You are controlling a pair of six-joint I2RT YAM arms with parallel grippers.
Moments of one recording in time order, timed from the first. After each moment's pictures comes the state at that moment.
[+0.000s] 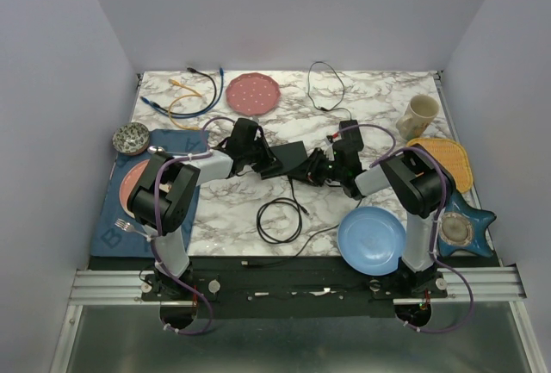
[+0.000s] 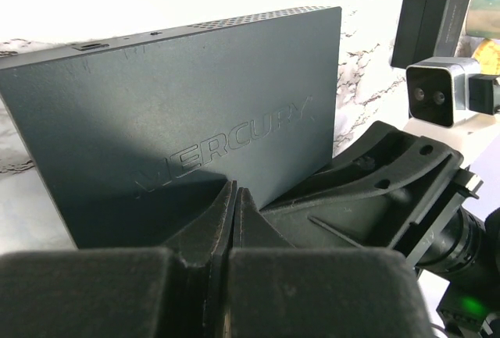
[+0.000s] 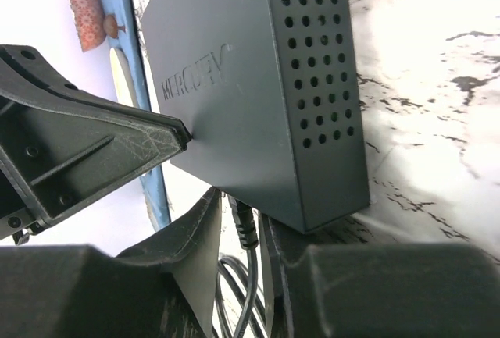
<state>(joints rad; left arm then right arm) -0.47 1.81 0.97 0.10 0.29 -0.90 0.48 1.97 0.74 0.73 -0.47 1.07</state>
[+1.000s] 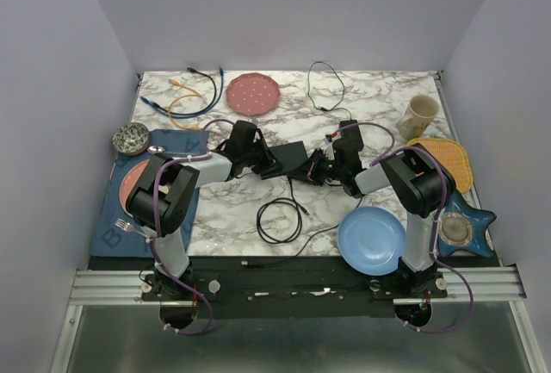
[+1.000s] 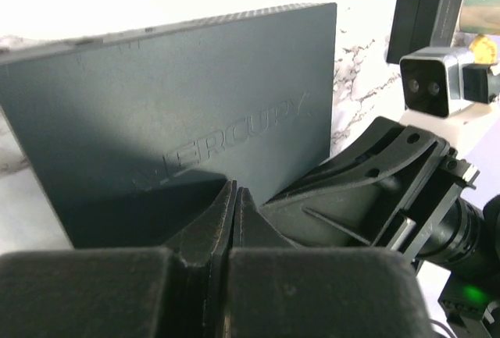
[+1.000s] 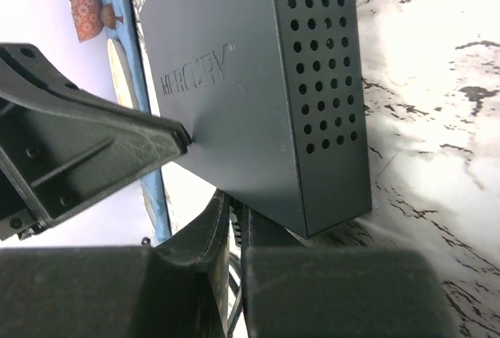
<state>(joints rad) -0.47 1.81 0.95 0.14 0.30 -0.91 0.47 1.98 0.76 0.71 -0.51 1.05</state>
